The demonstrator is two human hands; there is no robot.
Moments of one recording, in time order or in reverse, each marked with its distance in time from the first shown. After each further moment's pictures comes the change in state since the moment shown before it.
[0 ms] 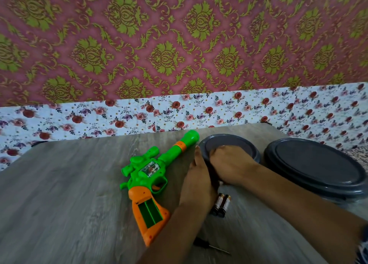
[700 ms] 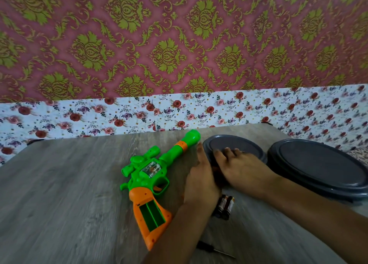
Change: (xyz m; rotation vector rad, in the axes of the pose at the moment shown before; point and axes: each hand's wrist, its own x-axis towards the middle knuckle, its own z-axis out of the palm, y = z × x) left_hand 0.006 -0.002 0.002 -0.030 0.049 -0.033; right_hand -0.018 0.008 0.027 -0.165 0.261 0.031
